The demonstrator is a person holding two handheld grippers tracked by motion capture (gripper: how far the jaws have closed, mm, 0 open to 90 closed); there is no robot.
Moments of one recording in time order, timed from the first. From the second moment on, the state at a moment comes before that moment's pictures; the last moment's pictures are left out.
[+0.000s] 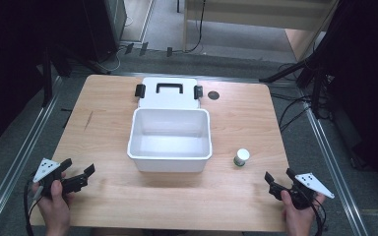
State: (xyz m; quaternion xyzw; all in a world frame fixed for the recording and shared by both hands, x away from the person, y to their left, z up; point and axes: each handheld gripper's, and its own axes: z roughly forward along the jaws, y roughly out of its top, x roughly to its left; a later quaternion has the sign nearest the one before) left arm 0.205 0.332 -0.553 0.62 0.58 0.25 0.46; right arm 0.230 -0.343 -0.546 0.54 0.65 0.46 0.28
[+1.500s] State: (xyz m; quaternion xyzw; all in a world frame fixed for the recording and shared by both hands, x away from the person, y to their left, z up) left arm 0.205 0.337 -0.553 0.62 0.59 0.24 0.47; right arm 0.289 -0.269 -0.503 0.48 0.86 0.17 0.08
